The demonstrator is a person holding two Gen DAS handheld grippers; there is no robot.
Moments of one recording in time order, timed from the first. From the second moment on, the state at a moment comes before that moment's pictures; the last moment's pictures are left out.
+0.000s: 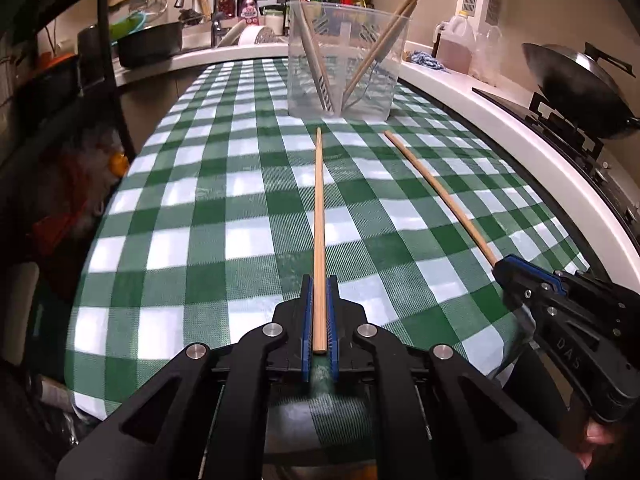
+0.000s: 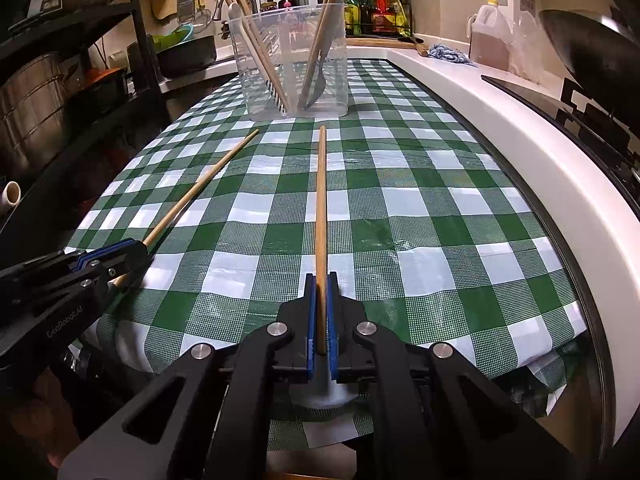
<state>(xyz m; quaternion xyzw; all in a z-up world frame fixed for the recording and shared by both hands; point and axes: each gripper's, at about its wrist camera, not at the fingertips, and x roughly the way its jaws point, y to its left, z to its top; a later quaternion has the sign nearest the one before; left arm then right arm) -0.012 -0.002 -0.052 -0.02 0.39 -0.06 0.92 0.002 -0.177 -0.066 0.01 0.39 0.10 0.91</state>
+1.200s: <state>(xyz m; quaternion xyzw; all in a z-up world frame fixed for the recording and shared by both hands) -0.021 -0.008 -0.055 0.00 0.38 -0.04 0.92 0.005 -0.186 -0.068 0.01 0.38 0.08 0.92</state>
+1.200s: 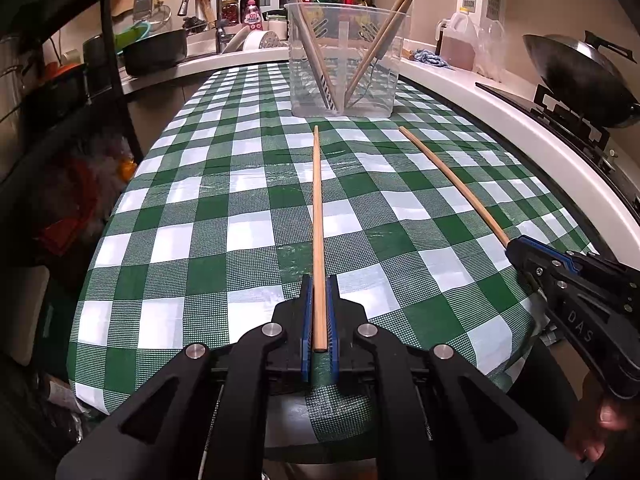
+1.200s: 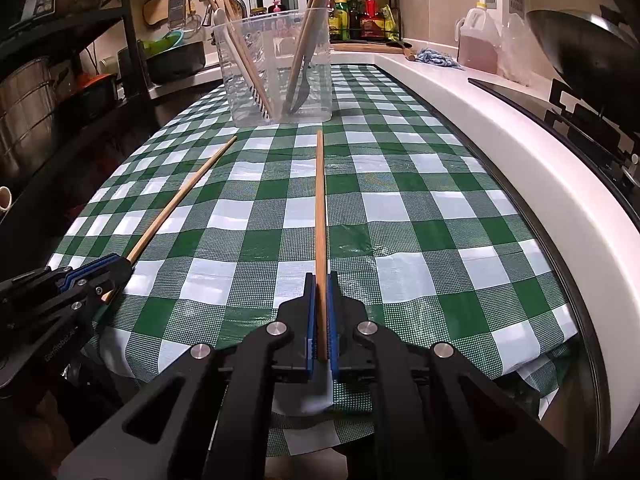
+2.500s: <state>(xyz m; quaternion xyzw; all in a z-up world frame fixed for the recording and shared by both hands) -0.042 0.001 -0.008 -0.01 0.32 -0.05 0.95 -0.019 -0.198 -0.008 0.02 0.32 0.09 0.94</state>
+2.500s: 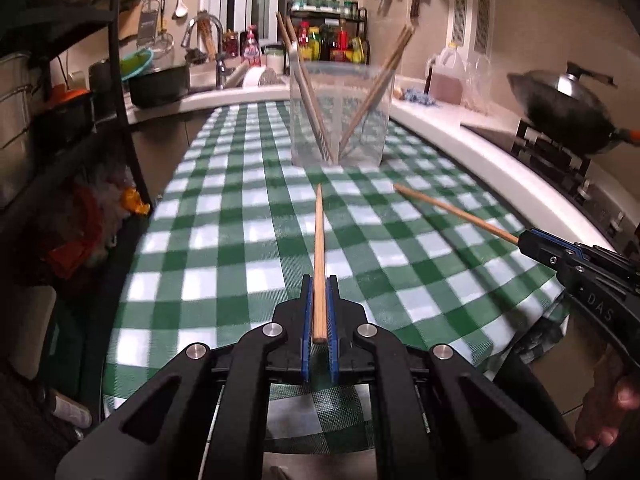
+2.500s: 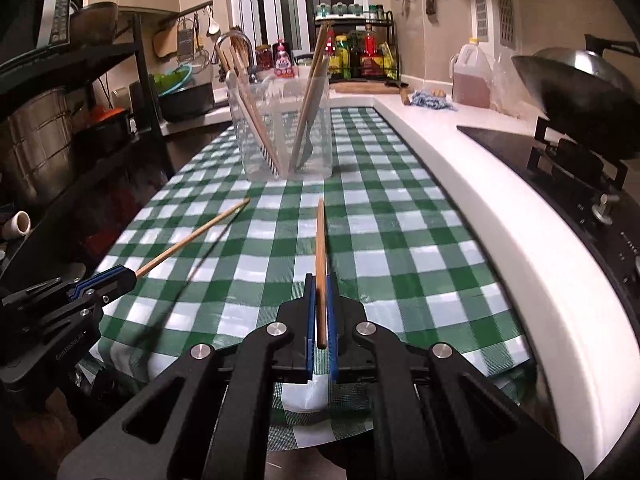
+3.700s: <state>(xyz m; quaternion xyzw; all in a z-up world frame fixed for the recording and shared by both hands) -0.034 0.006 0.127 0.01 0.23 -0.09 0.97 -0.010 -0.186 0.124 0.03 0.23 0.13 0.96</state>
